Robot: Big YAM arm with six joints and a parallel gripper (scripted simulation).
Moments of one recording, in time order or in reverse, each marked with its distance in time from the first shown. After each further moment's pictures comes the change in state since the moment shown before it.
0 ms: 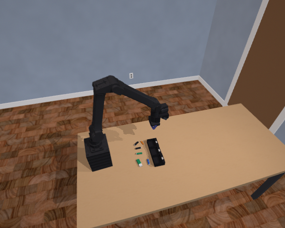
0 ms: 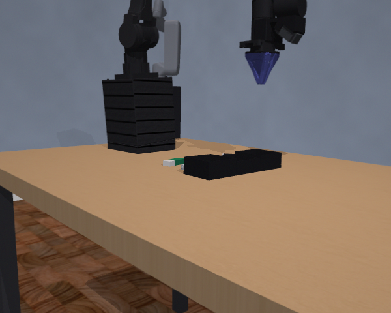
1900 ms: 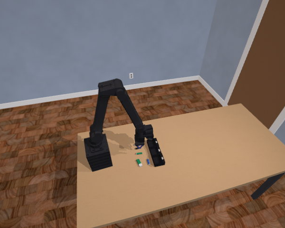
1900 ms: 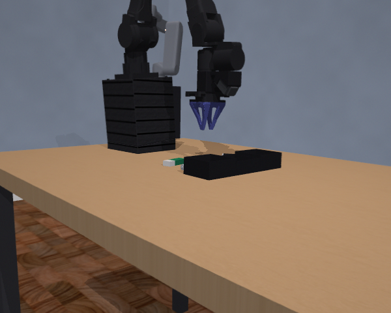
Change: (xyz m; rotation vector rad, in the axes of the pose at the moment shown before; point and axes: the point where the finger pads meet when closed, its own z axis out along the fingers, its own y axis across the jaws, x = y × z) arm 0.129 -0.060 0.120 0.001 0.003 0.097
